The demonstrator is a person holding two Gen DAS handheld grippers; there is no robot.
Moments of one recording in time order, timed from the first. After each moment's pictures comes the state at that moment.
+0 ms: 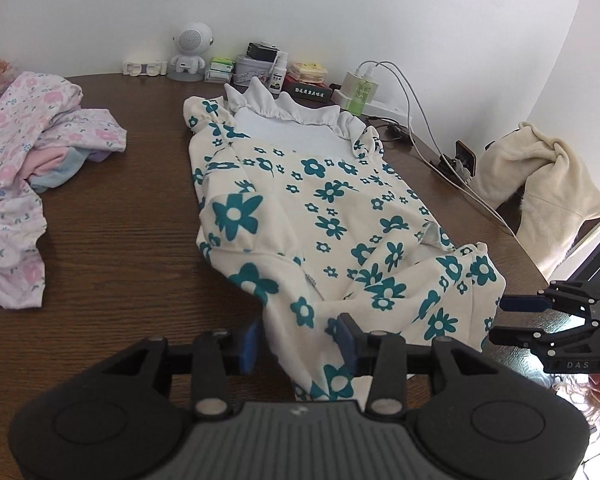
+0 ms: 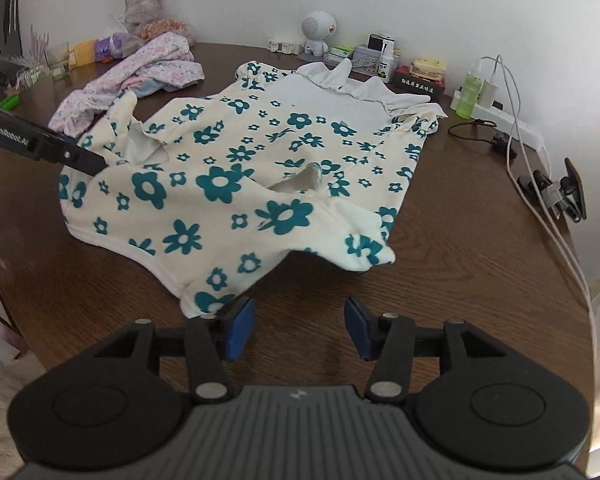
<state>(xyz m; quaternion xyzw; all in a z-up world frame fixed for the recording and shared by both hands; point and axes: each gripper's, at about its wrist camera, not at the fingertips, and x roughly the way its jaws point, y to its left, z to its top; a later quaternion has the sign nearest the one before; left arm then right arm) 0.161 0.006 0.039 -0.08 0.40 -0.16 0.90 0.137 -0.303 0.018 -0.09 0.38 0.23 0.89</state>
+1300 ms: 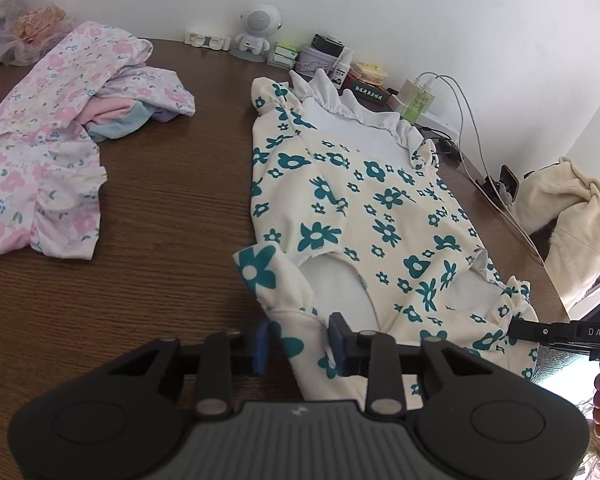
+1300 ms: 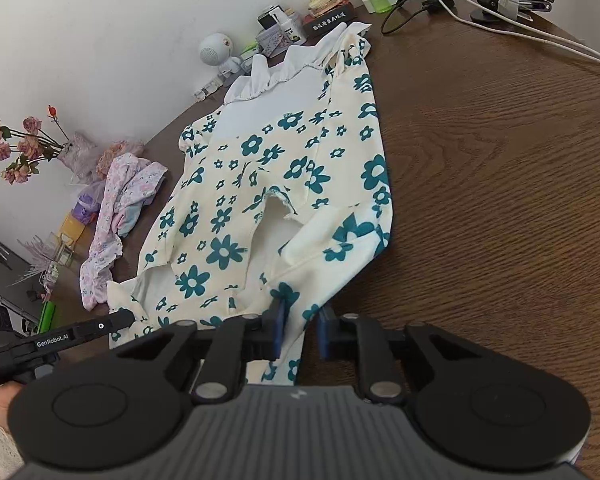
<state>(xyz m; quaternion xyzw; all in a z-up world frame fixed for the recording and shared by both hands) 0.167 0.044 0.024 -0.13 0.42 -0.13 0.89 0.181 -0.341 -0.004 0.23 0.44 0.19 0.85</state>
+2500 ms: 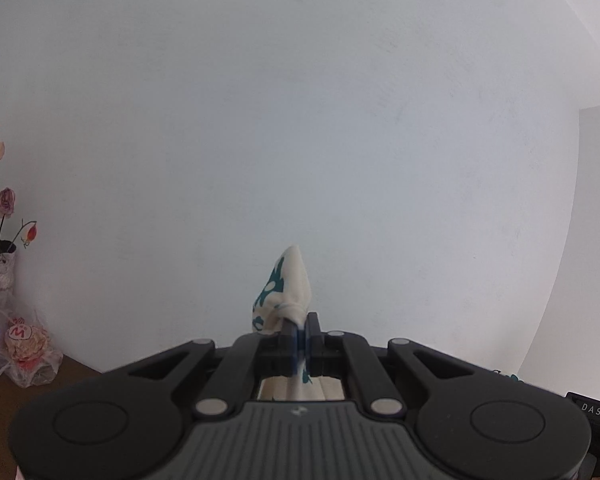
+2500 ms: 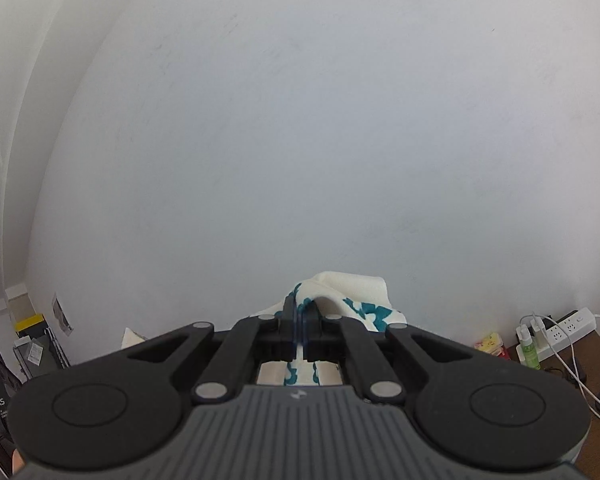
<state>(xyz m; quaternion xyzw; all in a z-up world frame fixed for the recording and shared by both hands) 0.182 0.044 0.440 -0.18 0.04 -0.08 0.98 0.219 -0.333 0.395 0.26 0.06 0.25 0.93</state>
